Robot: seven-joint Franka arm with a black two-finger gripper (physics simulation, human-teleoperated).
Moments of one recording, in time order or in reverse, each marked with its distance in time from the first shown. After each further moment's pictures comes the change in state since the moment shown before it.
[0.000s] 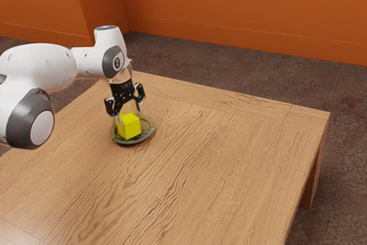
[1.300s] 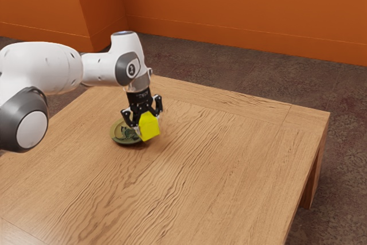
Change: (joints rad) arm -0.101 -0.110 -0.044 -0.156 -0.011 0.006 0.001
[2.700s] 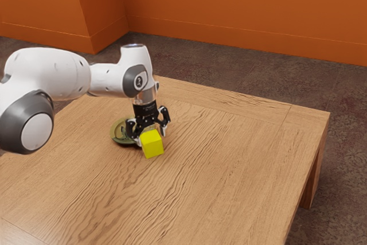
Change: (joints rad) arm 0.010 0.036 -0.055 -0.022 0.029 0.002 -0.012
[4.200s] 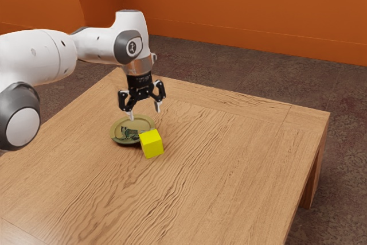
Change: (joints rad) arm 0.011 -0.084 0.003 0.142 0.071 -0.238 0.011
